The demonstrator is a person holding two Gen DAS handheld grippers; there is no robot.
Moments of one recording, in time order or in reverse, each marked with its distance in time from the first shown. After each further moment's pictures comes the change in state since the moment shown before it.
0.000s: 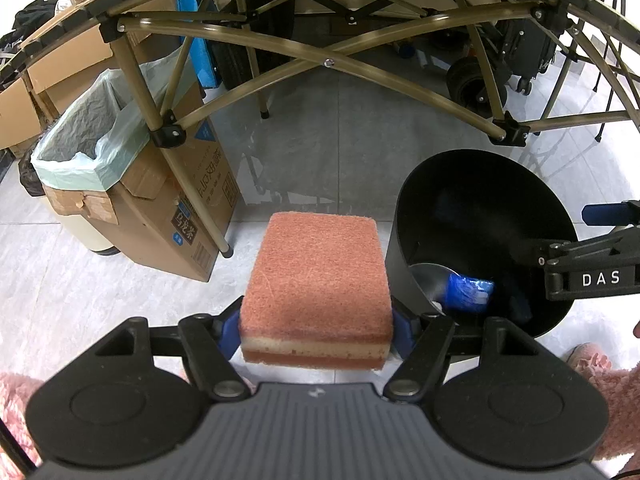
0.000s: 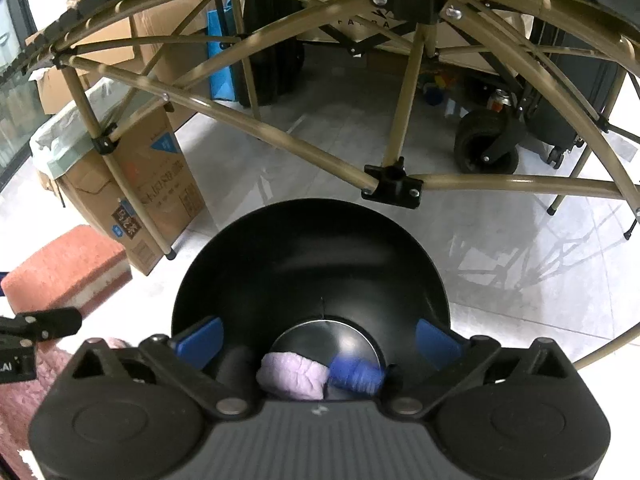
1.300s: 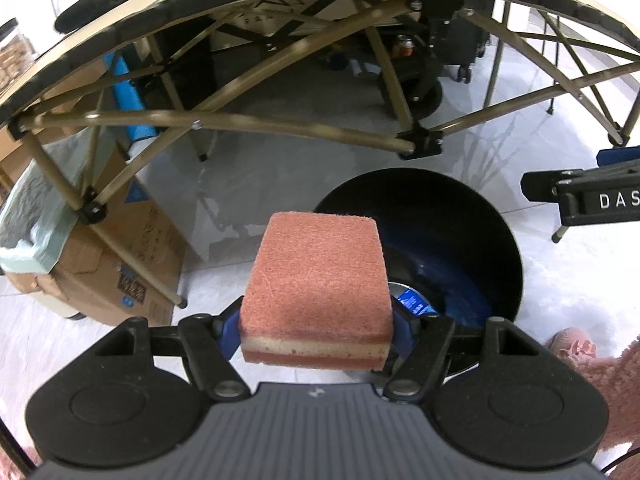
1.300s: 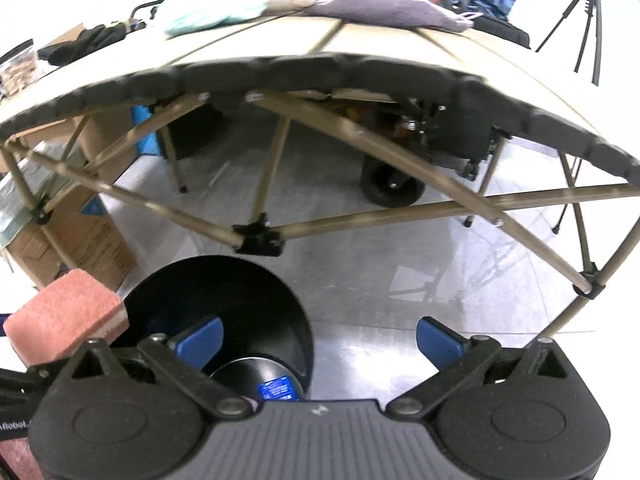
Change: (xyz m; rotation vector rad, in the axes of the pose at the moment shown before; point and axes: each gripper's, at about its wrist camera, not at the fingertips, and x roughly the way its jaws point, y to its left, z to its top) left arm 0.003 -0.077 0.025 0.186 -0.060 -0.071; right arm -0.051 -0.066 0.002 0.137 -0.128 -0.177
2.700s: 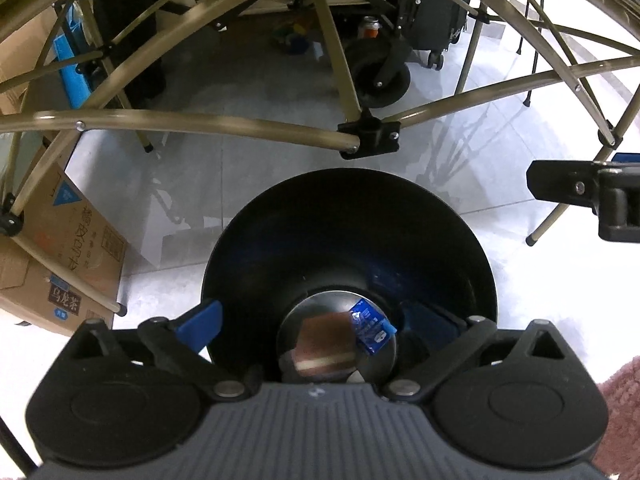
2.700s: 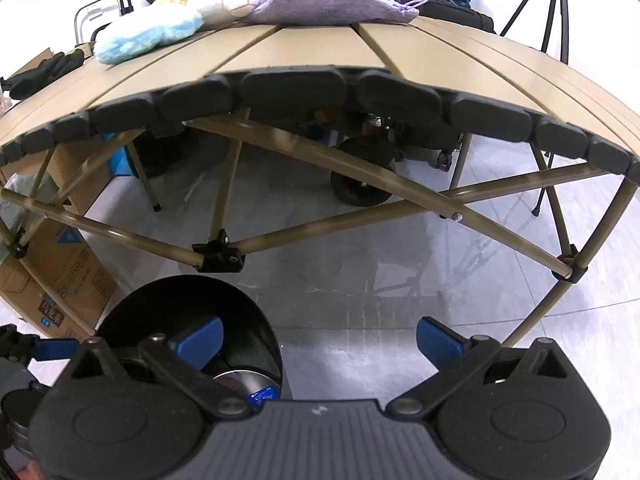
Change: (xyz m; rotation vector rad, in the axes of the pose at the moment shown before) left arm 0.059 -0.038 0.025 -0.007 0.052 -0.100; right arm 0.005 -0.022 0.007 0.085 -0.004 -0.037
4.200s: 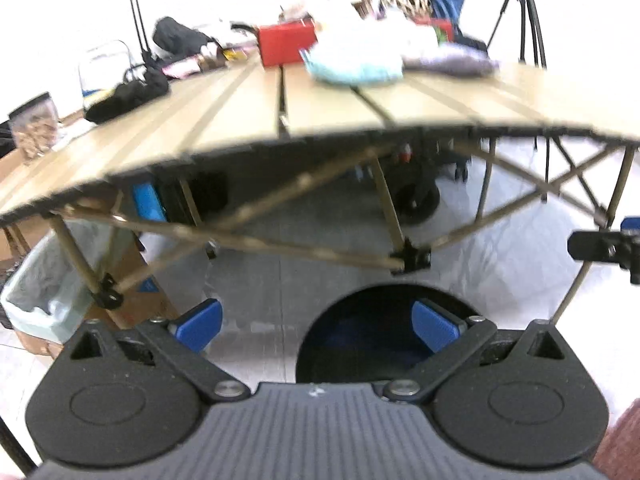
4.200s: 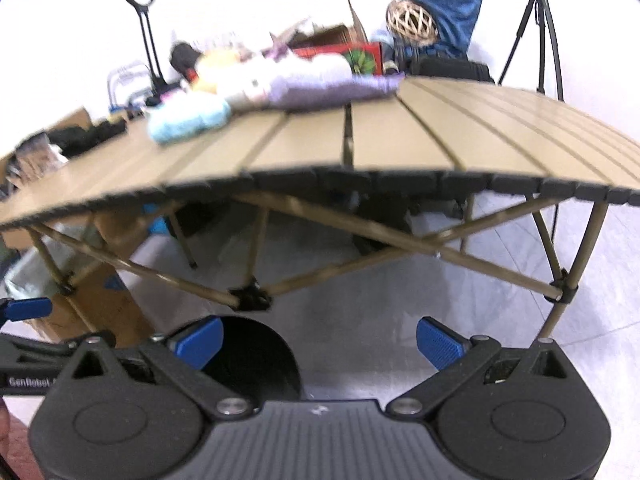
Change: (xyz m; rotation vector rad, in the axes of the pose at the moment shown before) left arm -0.110 0.024 -0.018 -0.016 -0.392 0.125; right arm -0.067 -0.023 -0.023 0.038 -0.221 0.122
